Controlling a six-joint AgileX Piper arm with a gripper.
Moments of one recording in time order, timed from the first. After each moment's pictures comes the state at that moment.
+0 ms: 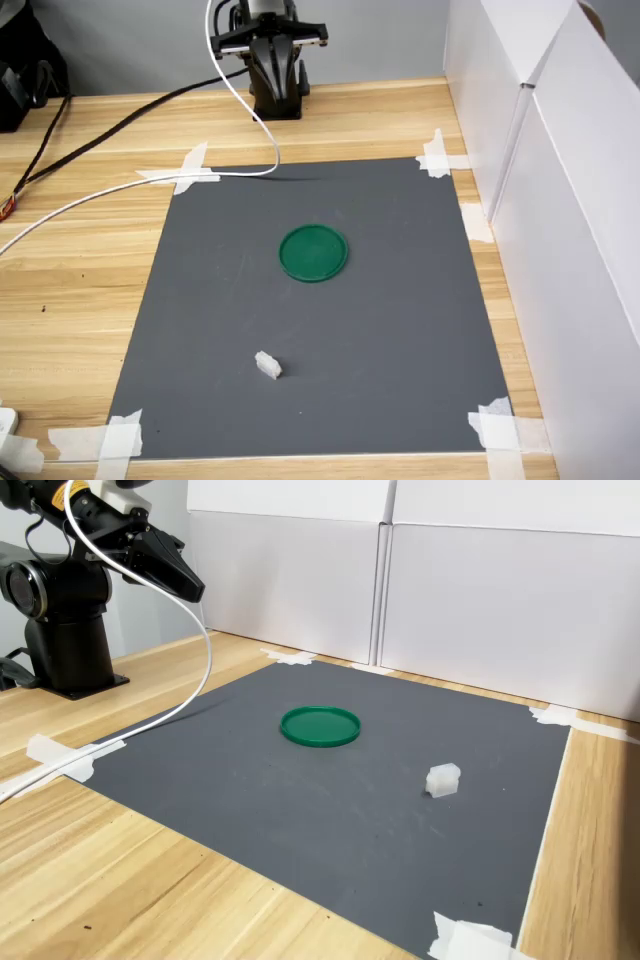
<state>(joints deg) 3.9 7.3 -9.0 17.8 28.3 -20.9</state>
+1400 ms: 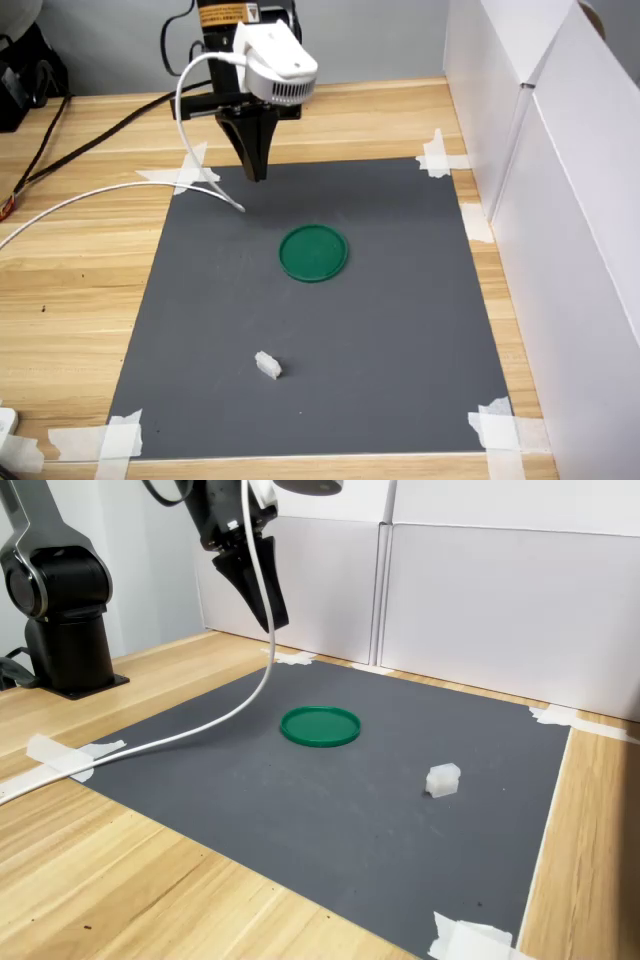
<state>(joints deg) 3.9 72.8 -49.8 2.6 38.4 -39.9</state>
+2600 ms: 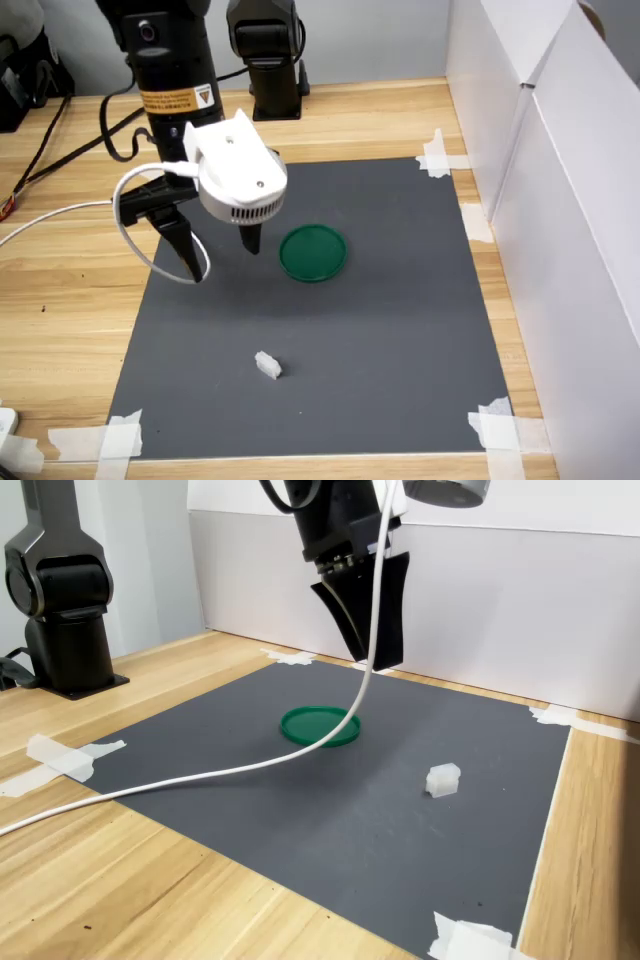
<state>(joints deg) -0.7 96.8 -78.1 6.1 49.4 -44.8</state>
